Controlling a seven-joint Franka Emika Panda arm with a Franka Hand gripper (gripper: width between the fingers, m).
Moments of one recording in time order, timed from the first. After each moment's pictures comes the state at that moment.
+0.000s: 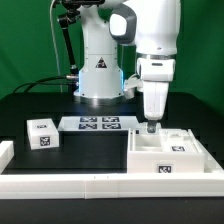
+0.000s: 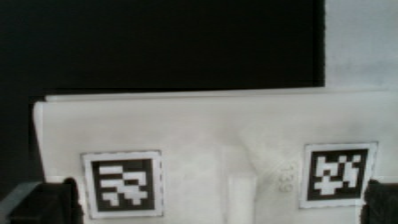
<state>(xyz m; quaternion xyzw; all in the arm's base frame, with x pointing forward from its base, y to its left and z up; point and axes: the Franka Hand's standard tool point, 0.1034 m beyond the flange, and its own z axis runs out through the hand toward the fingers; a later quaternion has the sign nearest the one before) 0.390 0.098 0.019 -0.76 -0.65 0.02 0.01</state>
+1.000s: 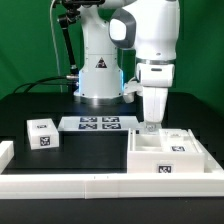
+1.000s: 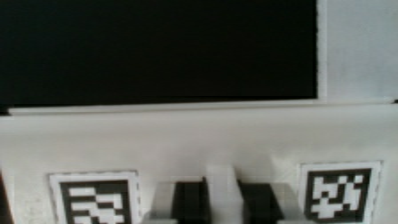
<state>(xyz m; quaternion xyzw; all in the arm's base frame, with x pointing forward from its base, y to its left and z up) 0.386 0.098 0.012 -0.76 -0.65 0.02 0.01</state>
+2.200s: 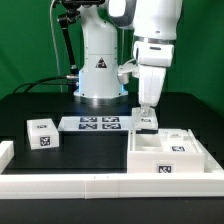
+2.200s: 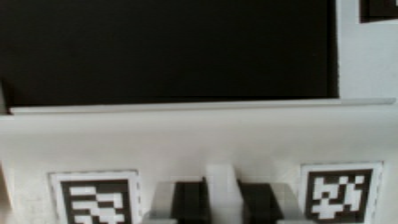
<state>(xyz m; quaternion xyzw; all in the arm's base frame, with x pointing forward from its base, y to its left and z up) 0.419 0.074 0.058 -0.75 -0.66 0.04 -0.02</state>
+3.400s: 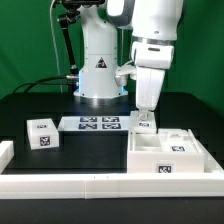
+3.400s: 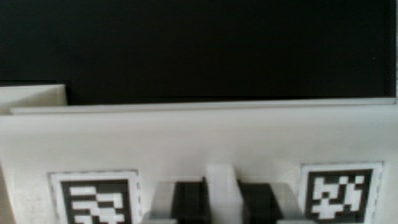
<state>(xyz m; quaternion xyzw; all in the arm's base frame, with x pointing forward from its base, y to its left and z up) 0.445 0.068 0.056 -0.76 -0.65 0.05 -0.02</state>
